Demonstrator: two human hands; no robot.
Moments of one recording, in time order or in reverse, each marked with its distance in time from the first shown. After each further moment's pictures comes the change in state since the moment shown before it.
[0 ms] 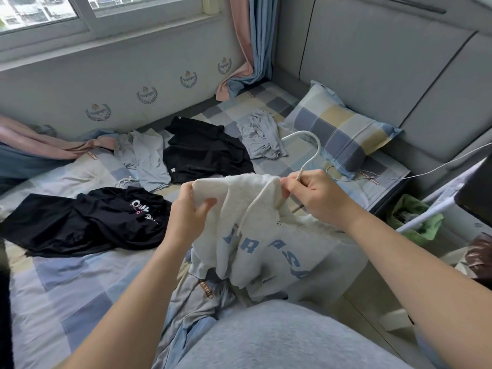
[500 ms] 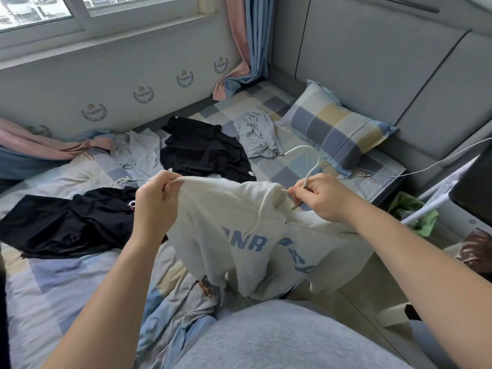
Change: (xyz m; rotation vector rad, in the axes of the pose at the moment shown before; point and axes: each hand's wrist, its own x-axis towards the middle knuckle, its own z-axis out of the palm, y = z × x) left_hand 0.005 0.007 -0.049 0.064 0.198 0.279; right_hand -0.004 0.018 -0.017 -0.328 -0.126 0.156
